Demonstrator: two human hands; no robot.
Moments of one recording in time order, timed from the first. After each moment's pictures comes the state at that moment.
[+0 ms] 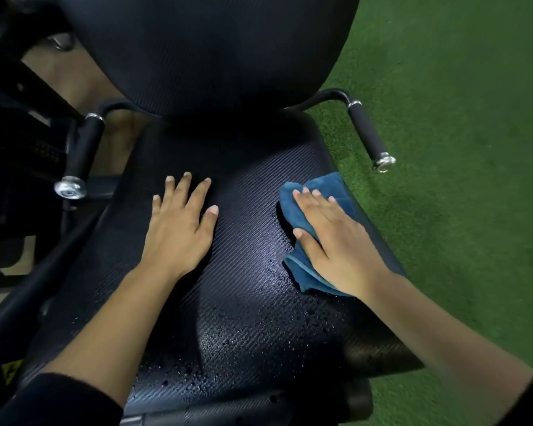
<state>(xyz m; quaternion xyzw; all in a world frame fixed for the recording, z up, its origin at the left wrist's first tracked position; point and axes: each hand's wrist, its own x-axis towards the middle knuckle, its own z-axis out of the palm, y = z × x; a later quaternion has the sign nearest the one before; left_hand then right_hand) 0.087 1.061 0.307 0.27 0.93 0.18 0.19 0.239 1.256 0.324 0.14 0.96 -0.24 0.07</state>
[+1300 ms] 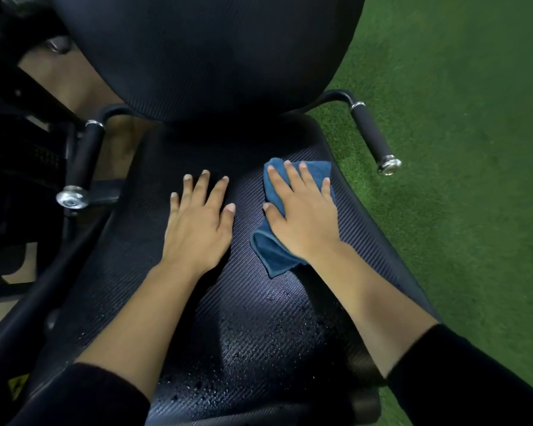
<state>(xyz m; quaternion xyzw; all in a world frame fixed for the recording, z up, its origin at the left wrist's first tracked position) 0.080 1.082 0.305 0.29 0.93 0.15 0.19 0.164 1.236 0.304 0.22 0.96 -0.14 0.12</state>
